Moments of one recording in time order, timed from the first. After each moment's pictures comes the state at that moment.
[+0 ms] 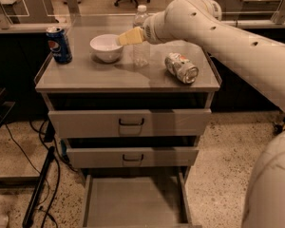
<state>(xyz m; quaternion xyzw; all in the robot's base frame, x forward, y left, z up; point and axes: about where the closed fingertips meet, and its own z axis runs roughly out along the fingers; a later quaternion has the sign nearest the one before) 0.803 -0.018 0.924 -0.23 0.82 0.13 0.50</state>
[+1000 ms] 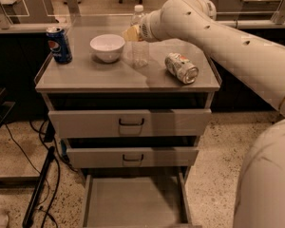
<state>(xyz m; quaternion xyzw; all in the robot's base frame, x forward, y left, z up) 0.814 -0.008 0.926 -0.24 0.82 0.13 0.51</state>
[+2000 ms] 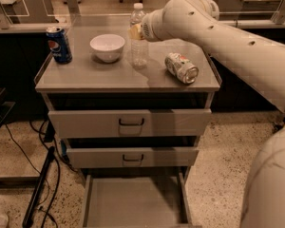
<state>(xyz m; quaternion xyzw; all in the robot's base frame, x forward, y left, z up) 0.808 -0.009 0.933 -0.24 0.81 0.13 0.52</state>
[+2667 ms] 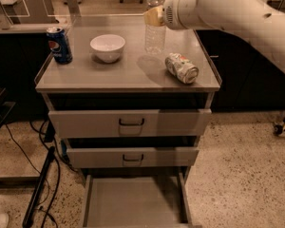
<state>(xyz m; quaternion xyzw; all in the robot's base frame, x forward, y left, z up) 0.747 -0.060 1.004 -0.22 0.79 0.13 0.55</state>
